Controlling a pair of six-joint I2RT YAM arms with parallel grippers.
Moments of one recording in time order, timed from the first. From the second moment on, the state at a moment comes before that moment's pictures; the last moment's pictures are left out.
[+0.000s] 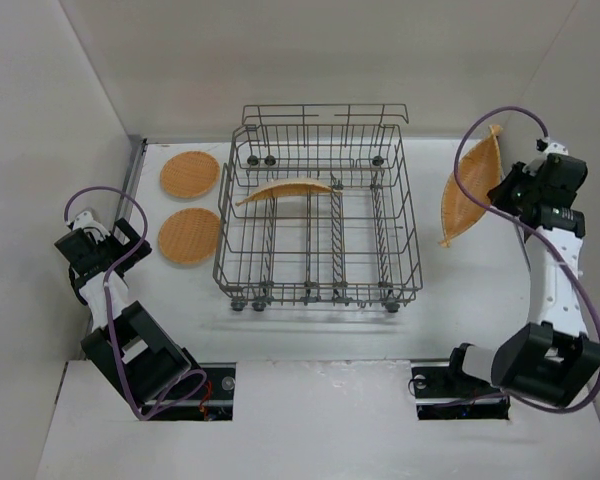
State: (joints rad) left arm 0.71 1.24 0.68 -0.14 0.39 -0.09; right arm -0.36 1.27 1.19 -0.50 -0.26 0.20
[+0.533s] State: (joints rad) left arm 0.71 1.22 0.68 -0.14 0.37 -0.09; right arm 0.24 1.13 1.45 -0.46 -0.01 -0.20
